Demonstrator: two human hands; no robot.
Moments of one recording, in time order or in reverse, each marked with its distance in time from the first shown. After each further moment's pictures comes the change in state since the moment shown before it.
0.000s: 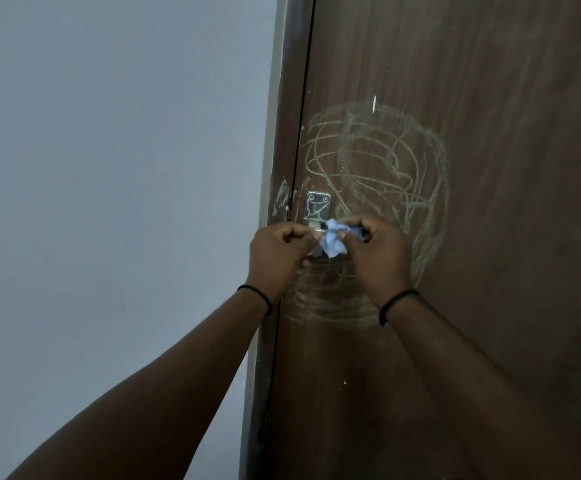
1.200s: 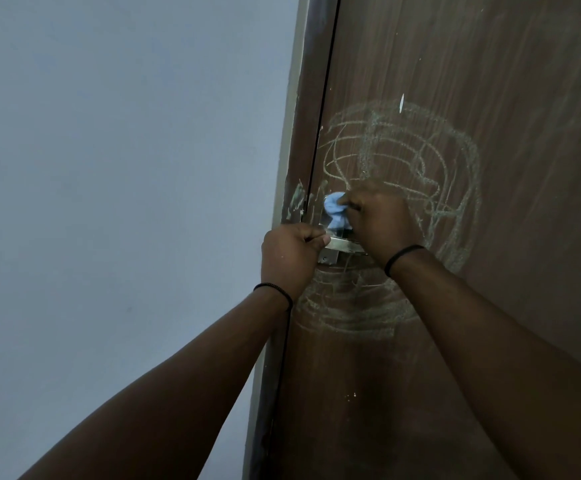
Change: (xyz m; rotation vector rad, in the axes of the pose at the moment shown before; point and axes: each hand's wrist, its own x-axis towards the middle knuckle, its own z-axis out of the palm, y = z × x) left_hand 0.022 -0.006 0.007 0.308 0.108 0.126; right_hand 0.079 0.013 0.023 -0.466 -0.153 -0.503
